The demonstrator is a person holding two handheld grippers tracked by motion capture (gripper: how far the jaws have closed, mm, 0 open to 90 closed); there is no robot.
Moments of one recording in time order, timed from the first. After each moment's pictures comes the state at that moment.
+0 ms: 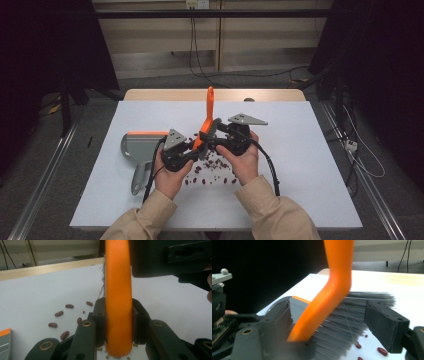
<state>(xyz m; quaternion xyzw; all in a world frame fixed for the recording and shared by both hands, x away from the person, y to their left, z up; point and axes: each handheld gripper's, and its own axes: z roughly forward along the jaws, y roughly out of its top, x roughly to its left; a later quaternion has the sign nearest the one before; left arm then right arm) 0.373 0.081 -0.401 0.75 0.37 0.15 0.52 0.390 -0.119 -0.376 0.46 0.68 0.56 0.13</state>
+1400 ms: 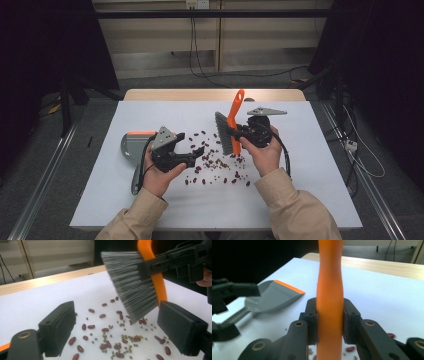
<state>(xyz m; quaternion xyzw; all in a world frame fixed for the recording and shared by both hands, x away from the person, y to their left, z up) 0.374 0.109 -0.386 0.75 0.33 0.15 0.54 0.400 -0.179 -0.366 0.47 0.72 0.49 0.13</state>
